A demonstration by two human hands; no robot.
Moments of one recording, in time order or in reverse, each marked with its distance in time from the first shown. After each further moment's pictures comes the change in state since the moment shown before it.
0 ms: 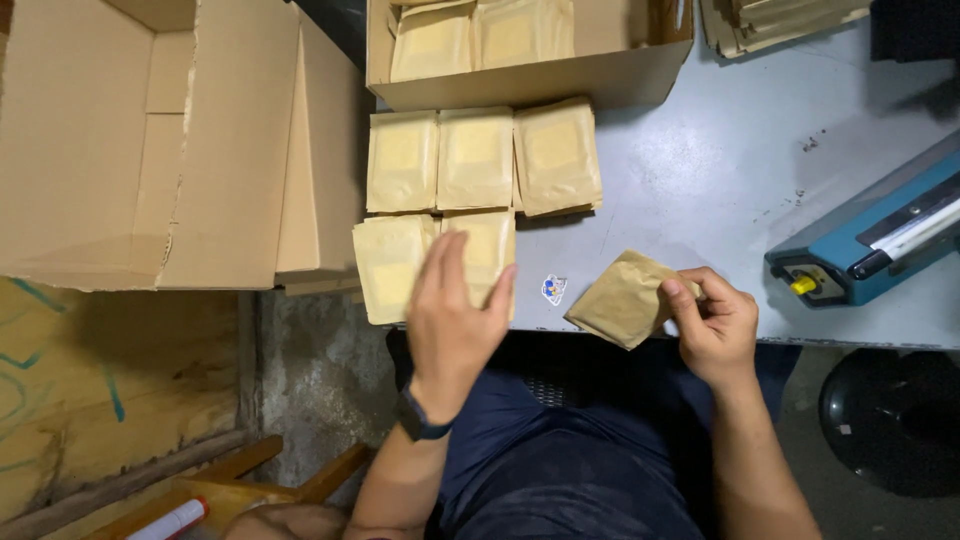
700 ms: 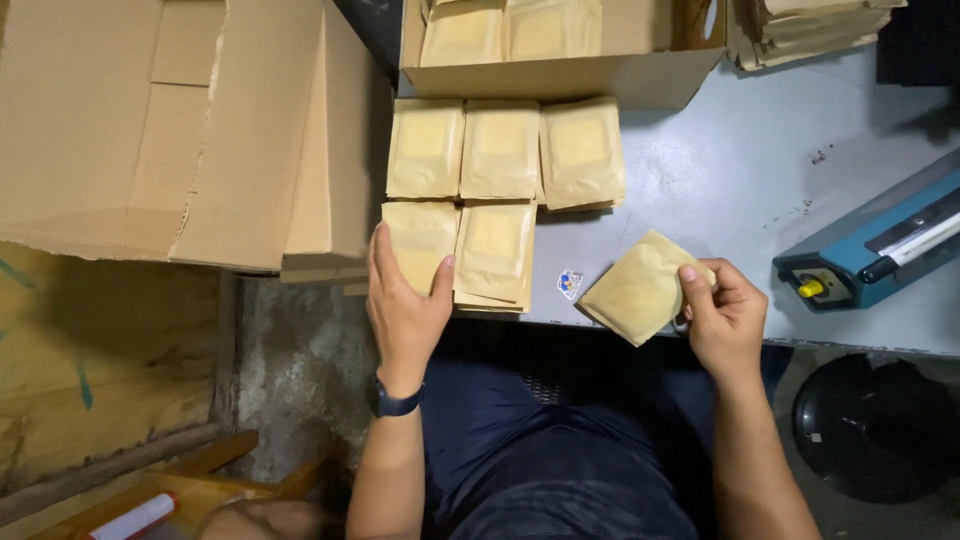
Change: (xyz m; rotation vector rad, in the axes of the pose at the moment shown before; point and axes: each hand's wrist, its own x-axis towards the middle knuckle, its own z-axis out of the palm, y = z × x) left_hand -0.019 -0.073 -0.022 -0.133 -0.024 -0.330; right_hand 0.003 -0.024 0.014 0.022 0.050 0.103
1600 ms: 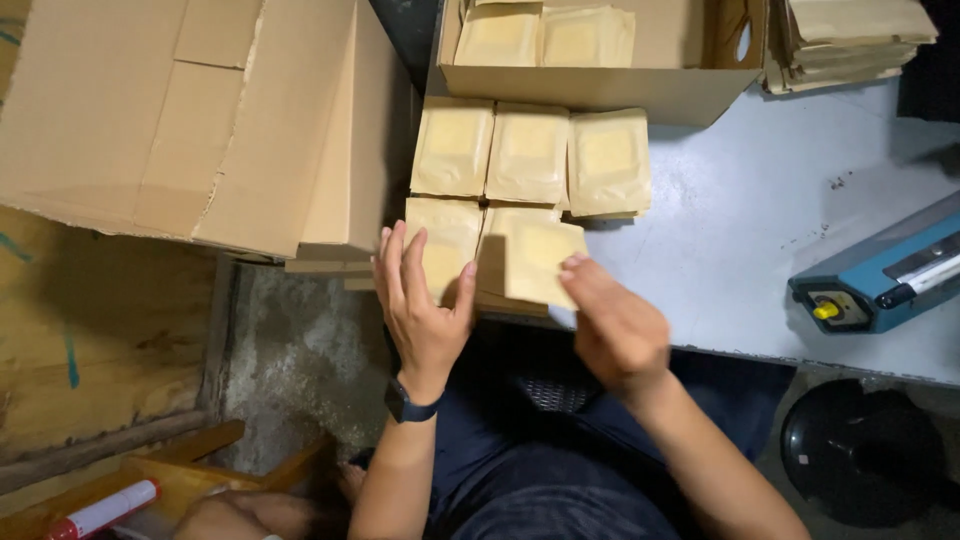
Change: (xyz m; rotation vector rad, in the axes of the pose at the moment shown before) left_hand -0.012 -0.009 0.007 0.084 0.205 0.215; right_hand -0.009 -0.091 0.113 -0.305 0.004 -0.980
